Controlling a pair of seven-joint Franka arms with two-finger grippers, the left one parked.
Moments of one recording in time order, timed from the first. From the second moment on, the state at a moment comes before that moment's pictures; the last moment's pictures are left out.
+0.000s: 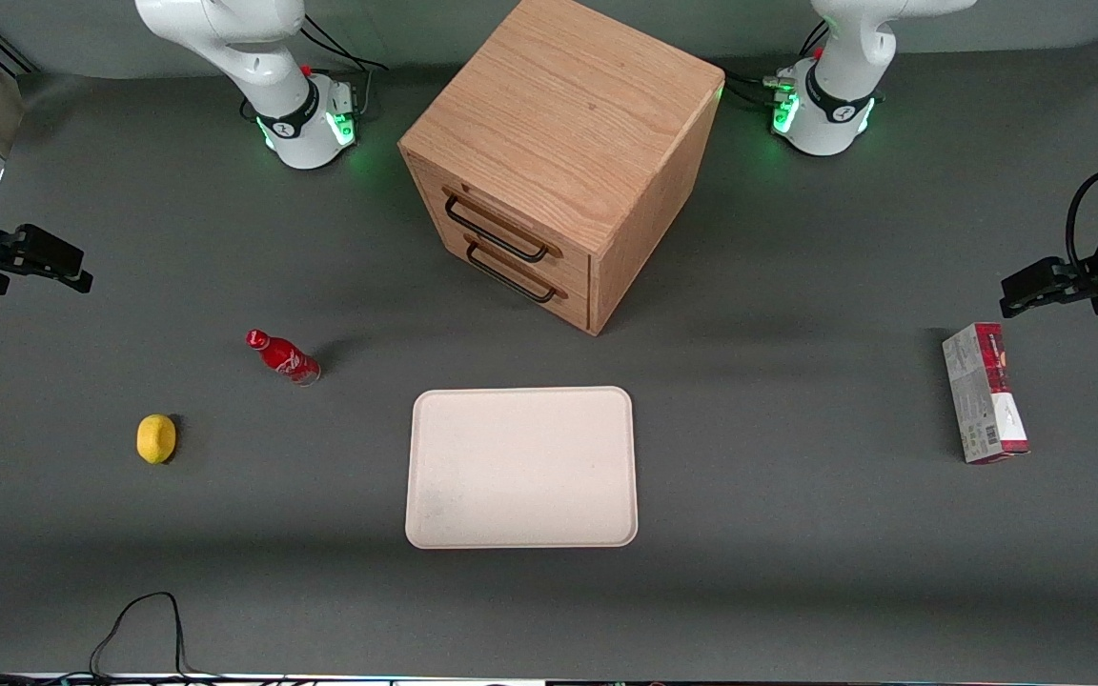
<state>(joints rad) -0.04 0.01 0.00 -1.54 -0.02 1.55 -0.02</state>
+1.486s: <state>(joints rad) 0.47 0.10 0.02 -1.55 0.01 1.59 -0.06</state>
